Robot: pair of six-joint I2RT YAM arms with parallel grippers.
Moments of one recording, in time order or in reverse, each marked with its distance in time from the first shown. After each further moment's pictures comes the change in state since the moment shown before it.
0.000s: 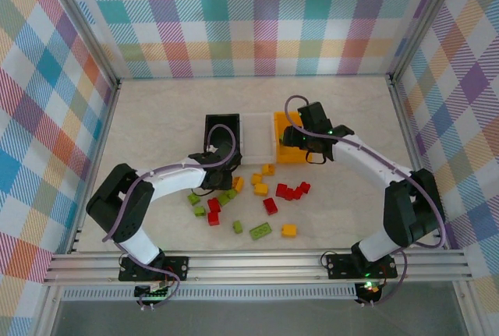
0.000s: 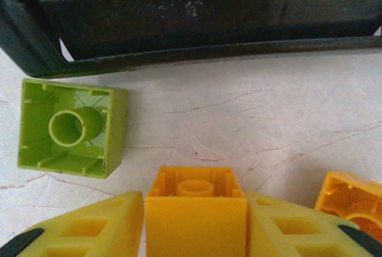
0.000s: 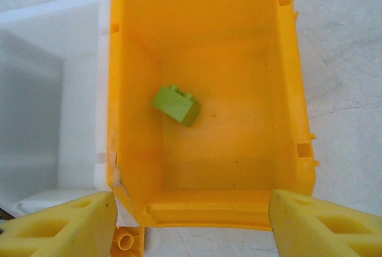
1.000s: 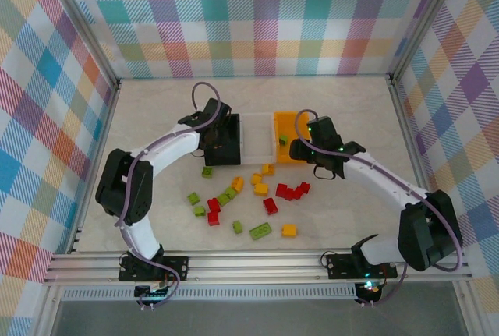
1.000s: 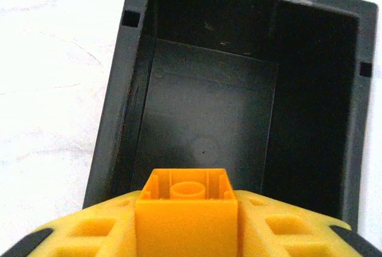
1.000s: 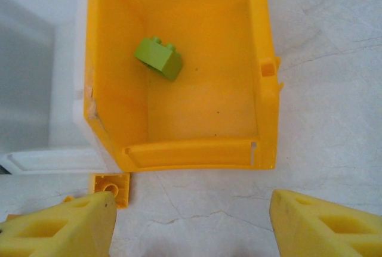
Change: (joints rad) left arm 0.208 0.140 0.391 -0.042 0.016 -0.048; right arm 0.000 -0.187 -0.201 0.019 -0.025 0.022
